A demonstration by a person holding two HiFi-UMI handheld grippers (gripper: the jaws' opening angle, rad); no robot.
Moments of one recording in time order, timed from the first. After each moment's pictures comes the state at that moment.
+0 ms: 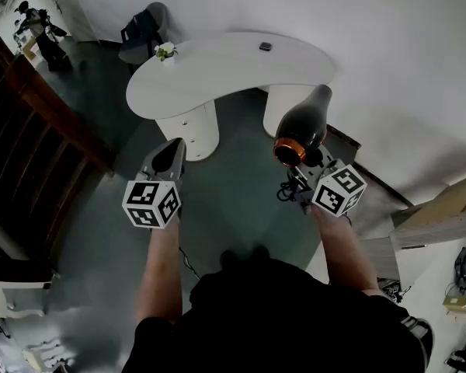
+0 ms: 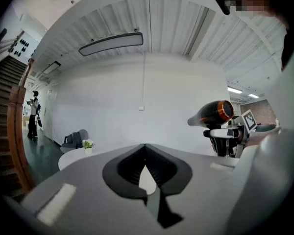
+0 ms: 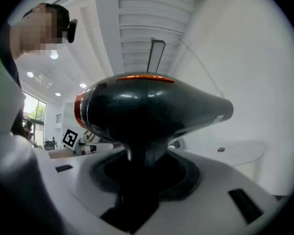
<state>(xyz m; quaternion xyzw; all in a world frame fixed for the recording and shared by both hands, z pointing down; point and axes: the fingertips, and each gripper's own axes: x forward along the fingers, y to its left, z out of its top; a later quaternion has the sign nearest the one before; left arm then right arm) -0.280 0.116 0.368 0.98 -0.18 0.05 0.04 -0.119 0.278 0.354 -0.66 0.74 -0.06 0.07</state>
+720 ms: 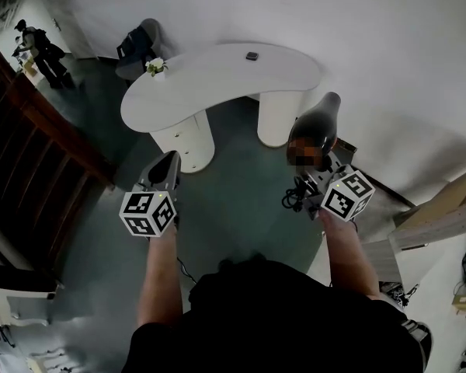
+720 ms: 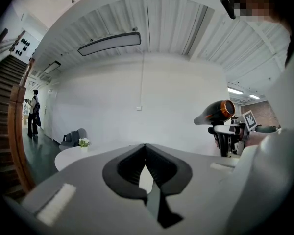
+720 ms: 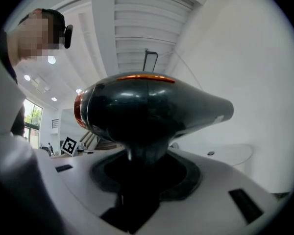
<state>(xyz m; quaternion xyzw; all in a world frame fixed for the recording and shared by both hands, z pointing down) -0.258 0.168 0.366 0.98 -0.18 0.05 0.05 -0.064 0.360 0.338 -0.68 0.72 -0.05 0.10</state>
